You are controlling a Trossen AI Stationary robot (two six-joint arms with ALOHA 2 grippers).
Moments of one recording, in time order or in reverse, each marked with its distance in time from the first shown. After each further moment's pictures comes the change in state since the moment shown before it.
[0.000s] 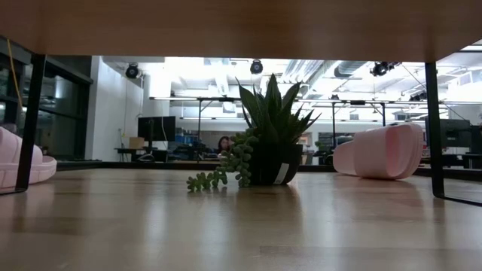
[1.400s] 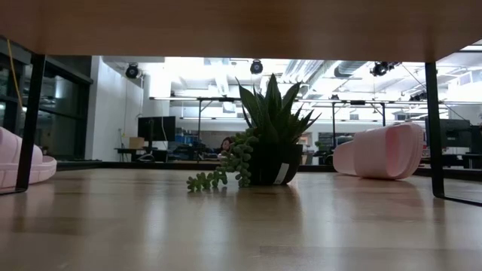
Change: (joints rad) left arm 0.000 0.000 0.000 0.000 0.015 0.027; right arm 0.013 0.064 0.001 0.064 -0.059 -0.046
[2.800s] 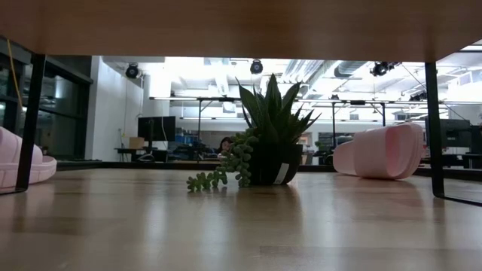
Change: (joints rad) left arm 0.001 0.000 0.000 0.000 0.039 -0.062; right arm -0.324 -0.182 0.000 -0.016 -0.352 -0.223
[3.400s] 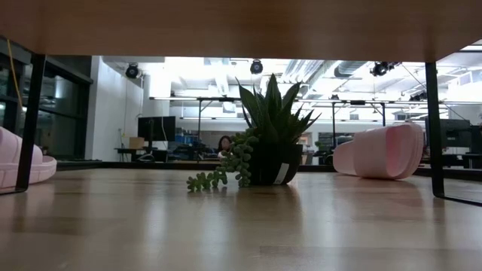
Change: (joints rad) left arm 0.000 0.000 0.000 0.000 -0.003 -0.044; right arm -0.118 0.123 0.000 0.061 -0.343 -0.031
